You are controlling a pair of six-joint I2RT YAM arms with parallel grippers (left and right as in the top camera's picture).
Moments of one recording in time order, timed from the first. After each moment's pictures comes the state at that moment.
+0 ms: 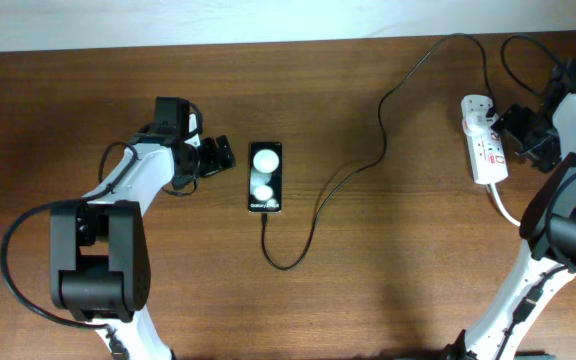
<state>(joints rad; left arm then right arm) -0.08 1.97 1.28 -0.51 0.22 -0.39 -0.44 2.31 1.89 -0.96 0.03 0.41</state>
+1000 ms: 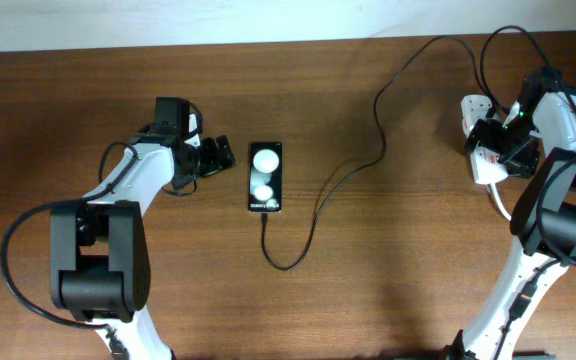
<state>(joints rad) -0.08 1.97 1.28 -0.51 0.22 -0.39 -0.39 2.33 1.87 -1.08 -0.05 0.17</state>
